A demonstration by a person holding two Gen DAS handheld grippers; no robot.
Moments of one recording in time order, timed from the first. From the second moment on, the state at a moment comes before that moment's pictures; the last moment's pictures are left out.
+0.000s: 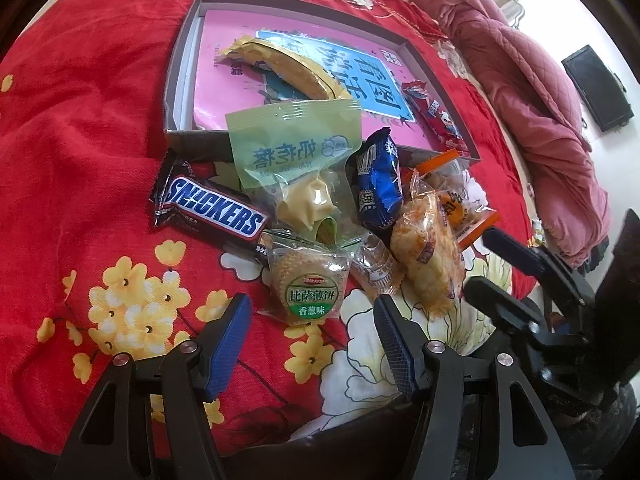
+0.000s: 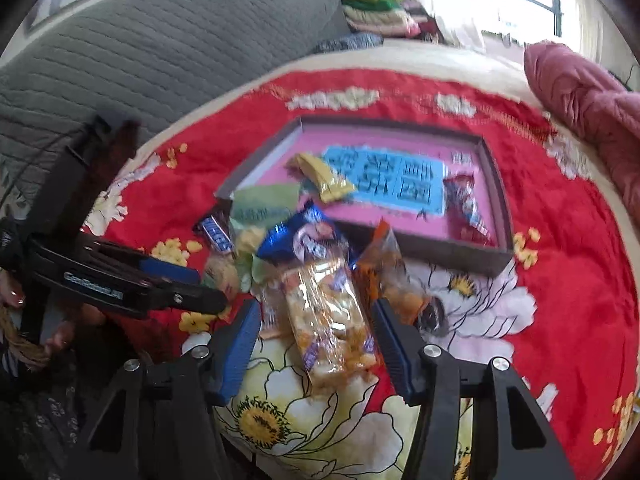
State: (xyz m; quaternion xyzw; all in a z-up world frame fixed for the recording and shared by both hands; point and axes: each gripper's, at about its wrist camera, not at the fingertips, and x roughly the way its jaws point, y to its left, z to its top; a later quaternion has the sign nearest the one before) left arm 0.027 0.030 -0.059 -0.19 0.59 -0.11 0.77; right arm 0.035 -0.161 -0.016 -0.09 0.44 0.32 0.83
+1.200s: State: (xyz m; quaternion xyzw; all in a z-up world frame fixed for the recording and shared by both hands) left arm 0.037 0.025 -0.069 -0.19 0.58 -0.09 0.79; right arm 0.055 -0.159 -0.044 -0.06 0.47 0.34 0.82
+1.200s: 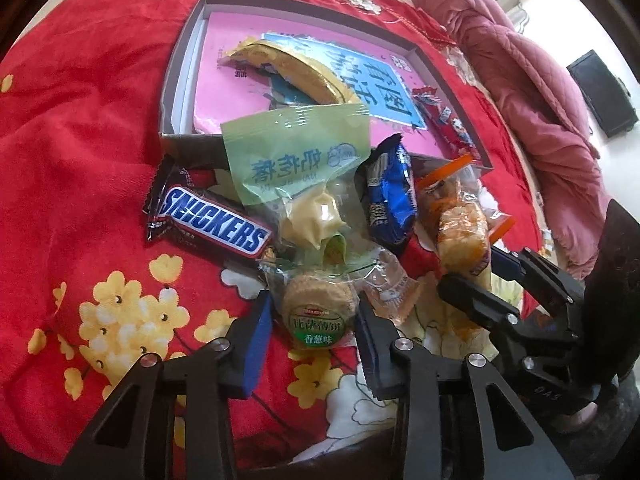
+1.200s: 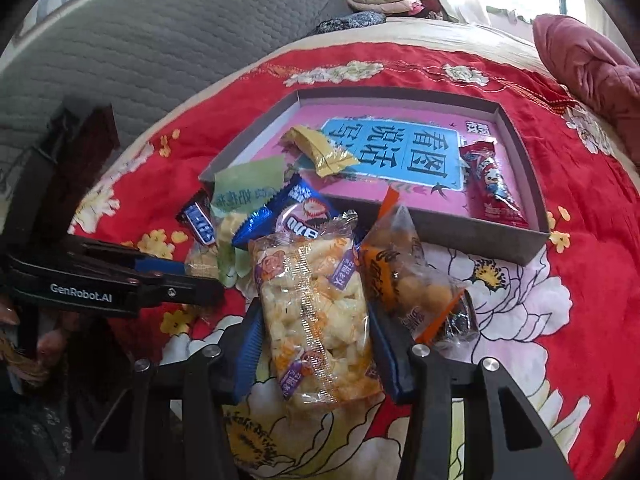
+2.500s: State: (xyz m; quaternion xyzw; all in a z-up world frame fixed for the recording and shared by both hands) left arm 0.038 0.034 0.002 -0.20 0.48 -0.12 0.84; right arm 0.071 -0.166 0.013 0.00 0.41 0.32 0.85
